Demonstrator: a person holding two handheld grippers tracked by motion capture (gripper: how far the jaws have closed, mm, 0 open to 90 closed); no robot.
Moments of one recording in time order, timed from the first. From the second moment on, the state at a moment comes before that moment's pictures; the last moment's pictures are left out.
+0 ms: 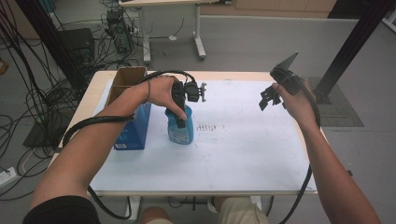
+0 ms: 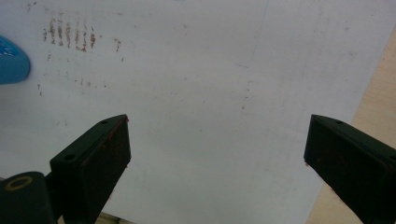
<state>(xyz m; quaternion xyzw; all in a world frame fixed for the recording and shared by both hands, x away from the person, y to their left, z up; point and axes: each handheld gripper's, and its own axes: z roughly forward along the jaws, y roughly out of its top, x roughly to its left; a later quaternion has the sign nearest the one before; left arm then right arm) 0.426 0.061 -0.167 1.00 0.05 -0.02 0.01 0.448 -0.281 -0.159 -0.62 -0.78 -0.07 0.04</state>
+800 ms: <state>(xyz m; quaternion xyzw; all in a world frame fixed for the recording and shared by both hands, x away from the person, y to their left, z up) 0.422 0.061 -0.170 1.00 0.04 -0.01 0.01 0.448 -0.279 -0.160 -0.61 -0.79 -0.06 0.04</state>
